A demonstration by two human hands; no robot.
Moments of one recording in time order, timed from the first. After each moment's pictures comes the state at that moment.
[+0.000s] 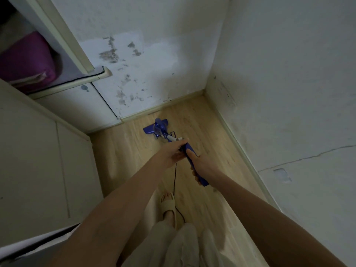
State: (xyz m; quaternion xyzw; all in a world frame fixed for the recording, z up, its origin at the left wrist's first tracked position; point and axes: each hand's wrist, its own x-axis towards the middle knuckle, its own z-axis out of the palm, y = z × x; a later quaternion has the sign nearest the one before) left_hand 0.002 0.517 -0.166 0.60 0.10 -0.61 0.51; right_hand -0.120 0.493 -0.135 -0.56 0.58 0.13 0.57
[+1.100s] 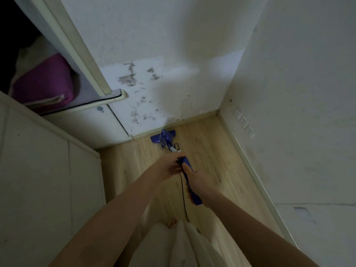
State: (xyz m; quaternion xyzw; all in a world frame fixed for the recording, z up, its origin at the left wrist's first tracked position) left_hand 0.127 0.477 -0.160 0.63 0.08 -0.61 0.48; right_hand 0.001 0.458 -0.134 -0.51 0.56 0.12 0.64
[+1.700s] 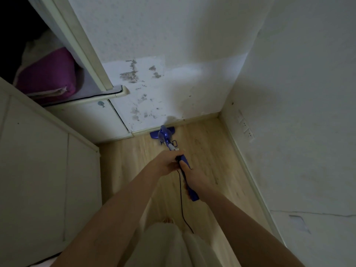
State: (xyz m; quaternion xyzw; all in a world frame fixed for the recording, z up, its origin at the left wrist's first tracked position) left_hand 0.106 0.460 -0.155 0.63 0.09 -0.57 0.52; right_hand -0.014 0.434 -0.141 -0.52 0.55 0.13 0.64
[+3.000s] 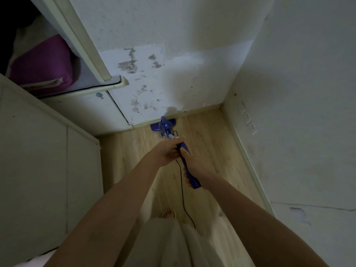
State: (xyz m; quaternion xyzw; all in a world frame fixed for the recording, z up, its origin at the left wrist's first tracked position) left_hand 0.125 0.455 -0.166 0.58 0.08 -0.60 0.55; right_hand 0.001 0.419 -0.144 -0.53 0.52 0.11 0.67
